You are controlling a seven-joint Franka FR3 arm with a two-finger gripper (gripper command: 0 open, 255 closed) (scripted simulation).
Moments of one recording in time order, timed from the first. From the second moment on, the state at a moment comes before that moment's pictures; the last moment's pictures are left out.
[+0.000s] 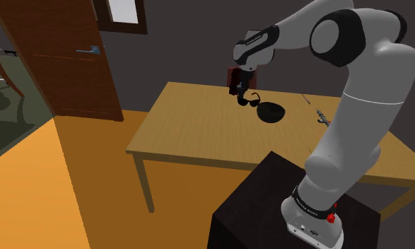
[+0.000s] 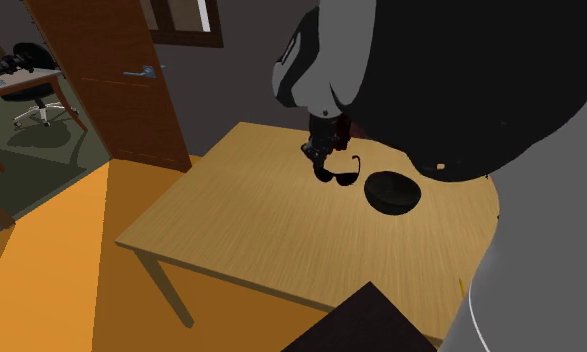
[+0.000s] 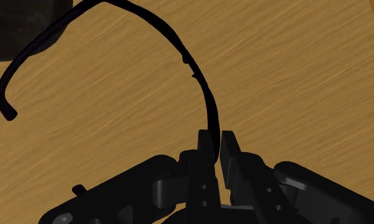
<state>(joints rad) -0.29 0.17 -0.21 -1.98 0.08 2.15 -0.62</state>
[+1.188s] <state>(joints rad) -0.52 0.28 -0.34 -1.83 0.14 2.09 -1.00</state>
